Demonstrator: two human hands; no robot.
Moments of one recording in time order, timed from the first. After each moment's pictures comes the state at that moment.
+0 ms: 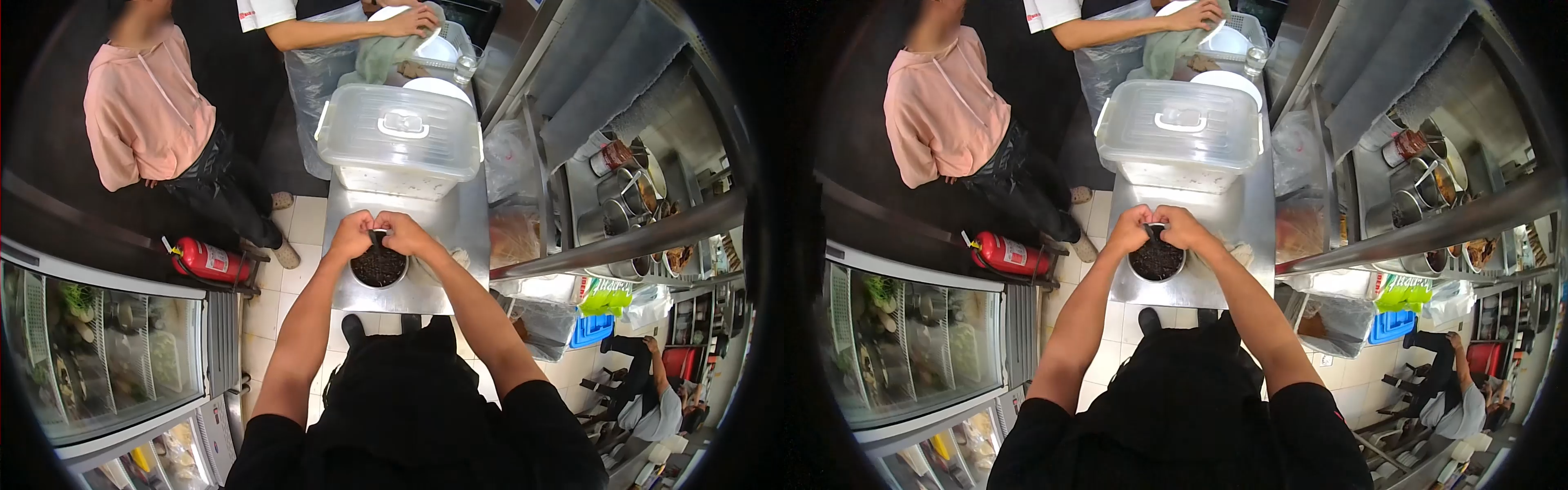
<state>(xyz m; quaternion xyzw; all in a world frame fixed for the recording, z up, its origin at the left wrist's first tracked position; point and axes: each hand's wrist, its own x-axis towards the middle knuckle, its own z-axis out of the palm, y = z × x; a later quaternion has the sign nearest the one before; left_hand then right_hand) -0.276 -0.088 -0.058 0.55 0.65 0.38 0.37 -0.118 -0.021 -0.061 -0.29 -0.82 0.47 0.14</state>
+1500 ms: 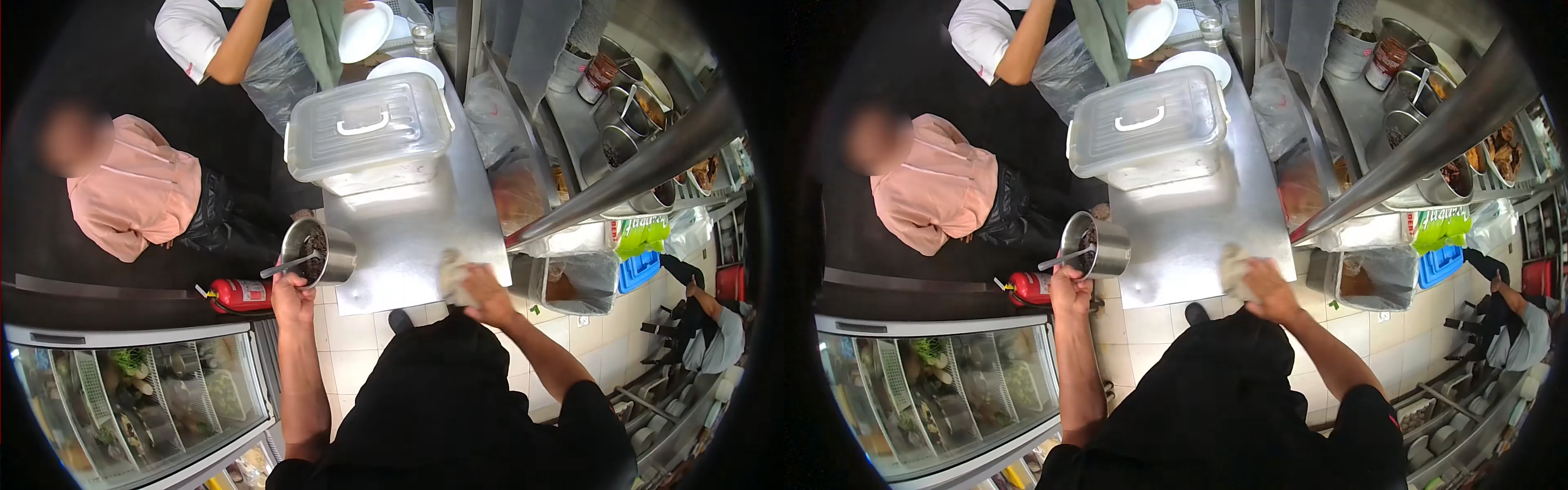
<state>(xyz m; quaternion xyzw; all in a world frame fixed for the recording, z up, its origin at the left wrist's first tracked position) -0.311 -0.187 0.057 0.03 0.55 0.67 0.49 0.085 -0.181 -0.113 -0.36 -0.88 0.20 0.24</state>
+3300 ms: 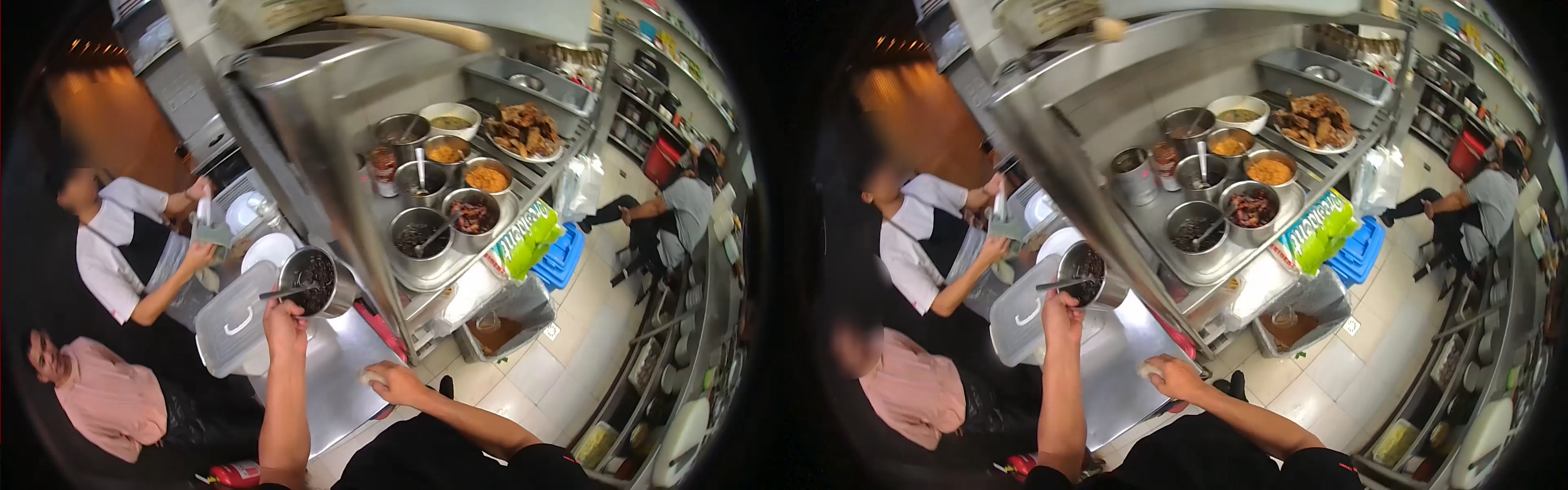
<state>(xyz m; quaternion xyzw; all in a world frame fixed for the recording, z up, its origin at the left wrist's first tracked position) -0.063 -0.001 0.151 0.28 0.45 0.56 0.63 0.083 -0.163 0.016 -0.57 -0.65 0.31 0.39</state>
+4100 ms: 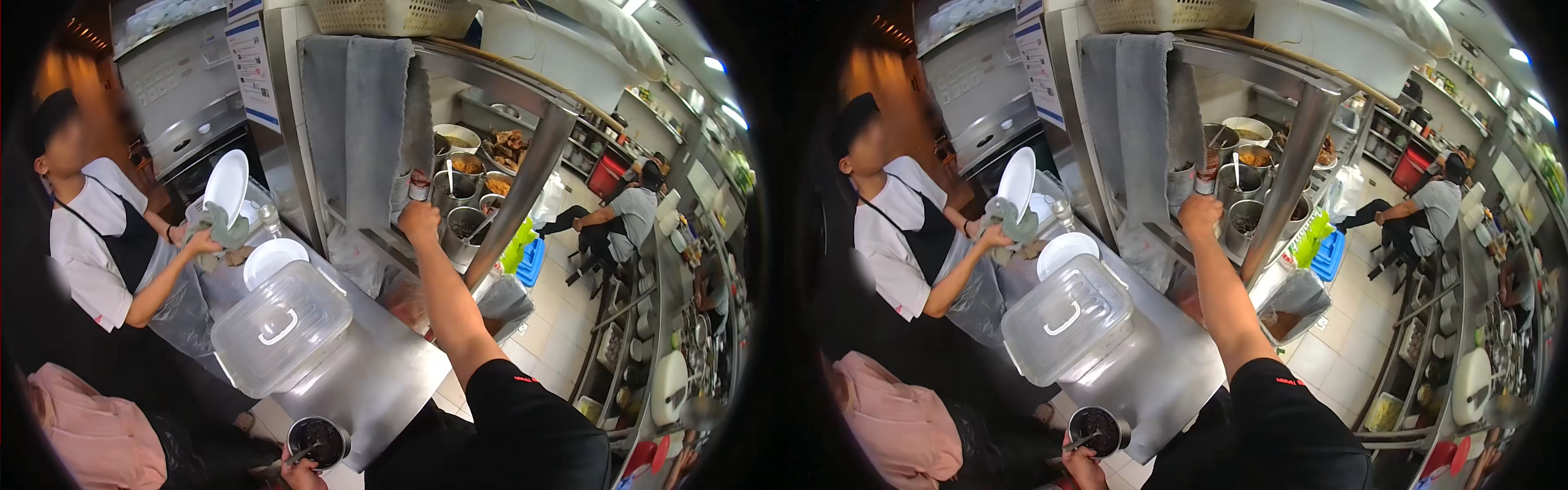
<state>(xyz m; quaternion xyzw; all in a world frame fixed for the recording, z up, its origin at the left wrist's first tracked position) -0.367 -0.165 0.004 0.23 0.57 0.54 0.57 0.119 0.130 0.129 -0.92 -0.38 -0.10 0.09</state>
